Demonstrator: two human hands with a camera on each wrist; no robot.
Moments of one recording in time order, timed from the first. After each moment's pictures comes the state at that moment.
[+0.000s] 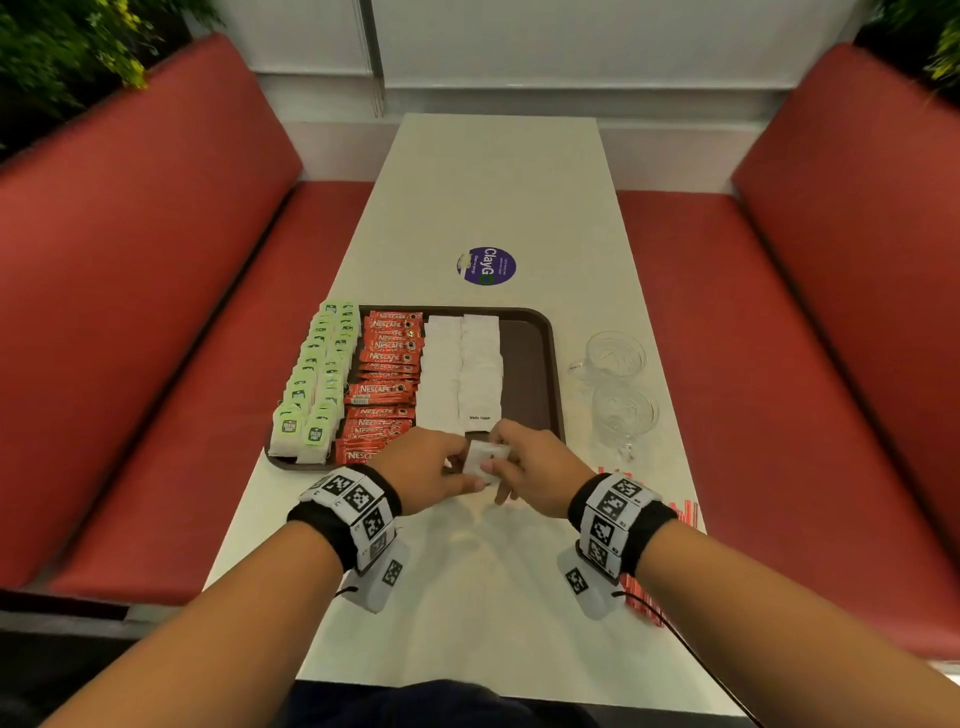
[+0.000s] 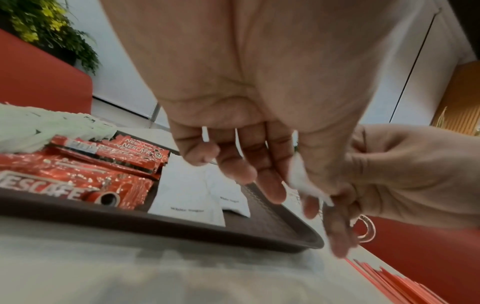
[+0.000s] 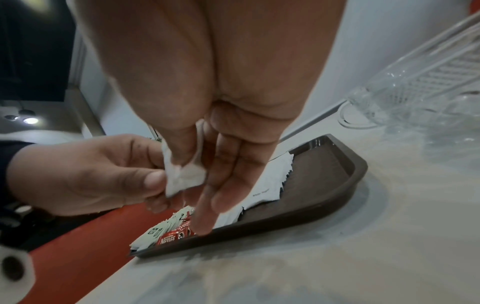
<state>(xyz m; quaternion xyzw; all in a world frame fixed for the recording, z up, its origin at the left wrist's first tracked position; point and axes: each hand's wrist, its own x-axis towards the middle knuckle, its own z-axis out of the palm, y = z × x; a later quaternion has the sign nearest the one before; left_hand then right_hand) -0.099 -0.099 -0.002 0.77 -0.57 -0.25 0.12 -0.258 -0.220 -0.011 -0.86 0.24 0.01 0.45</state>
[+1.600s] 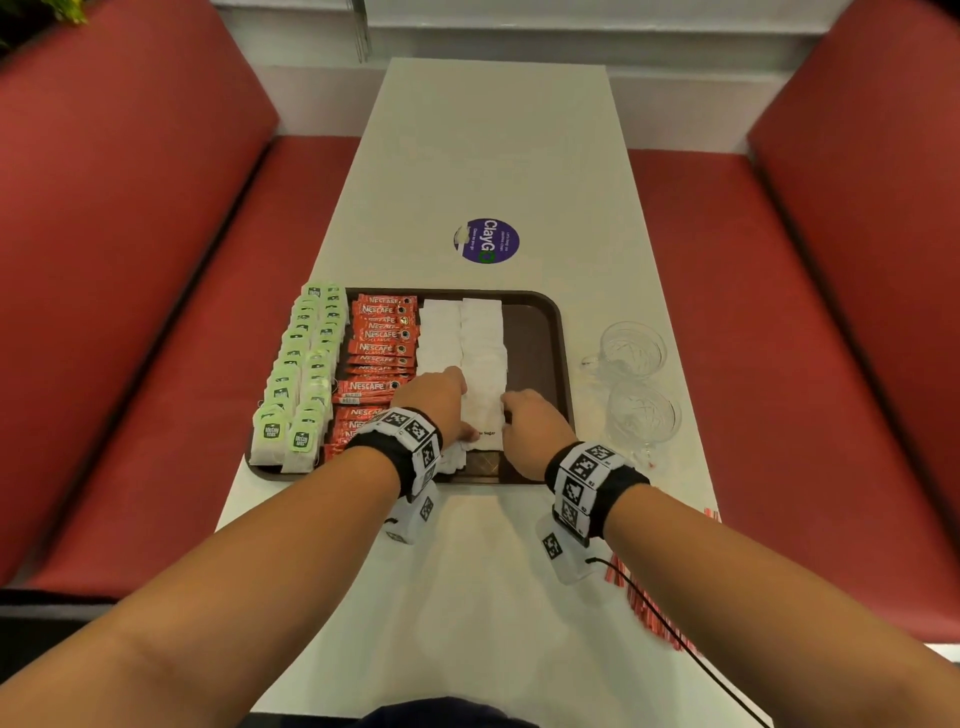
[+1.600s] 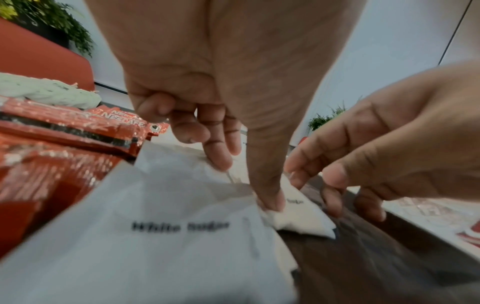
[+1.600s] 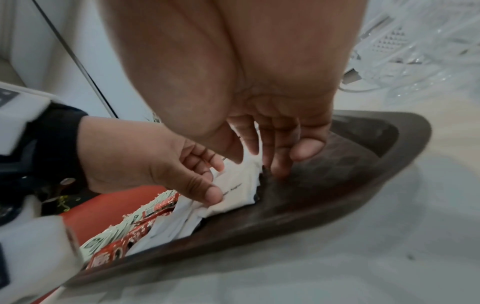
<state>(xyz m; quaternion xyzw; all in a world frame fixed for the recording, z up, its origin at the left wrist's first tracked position) -0.053 -0.190 -0.042 0.86 -0.46 -0.22 0.00 -0.195 -0.265 -0.062 -0.88 0.36 0.06 0.29</state>
